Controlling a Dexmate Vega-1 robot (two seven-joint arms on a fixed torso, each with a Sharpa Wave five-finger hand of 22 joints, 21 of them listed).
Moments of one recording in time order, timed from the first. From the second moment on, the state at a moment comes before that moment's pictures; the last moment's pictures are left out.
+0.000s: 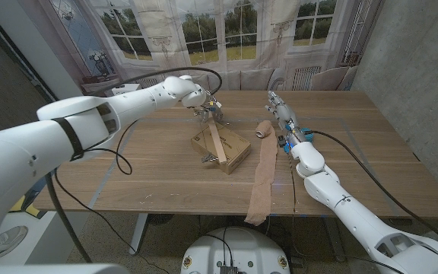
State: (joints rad) left arm -0.10 0.42 1.34 -0.96 1.04 -0.25 -0.43; left_hand 1.20 0.13 0.21 -0.13 0.33 0.10 -0.16 0.36 0.25 0.20 -0.17 0.34 0.28 0.25 -0.04 0.22 0.17 0.27 -0.04 0.25 0.19; right arm -0.86 -0.35 -0.41 -1.28 0.31 0.47 -0.08; right_hand 0.16 0.07 0.30 -0.04 0.20 0.10 -0.02 0.19 0.17 0.09 0.01 0.19 0.18 0.03 0.03 0.19 0.18 0.16 0.11 0.26 0.17
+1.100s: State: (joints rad) left arm -0.03 0.52 1.29 -1.13 1.06 -0.14 -0.28; left_hand 1.21 0.17 0.49 -0.02 0.26 0.66 -0.04 0.51 0.29 0.73 -0.13 0.65 0.53 0.75 0.02 0.62 0.65 0.59 0.02 0.75 0.41; right arm -0.85 -0.36 -0.40 -1.28 0.31 0.46 -0.05; right_hand 0.16 0.07 0.30 -0.04 0.20 0.10 -0.02 0.19 0.17 0.09 0.02 0.19 0.18 0.03 0.03 0.19 0.18 0.16 0.11 0.25 0.17
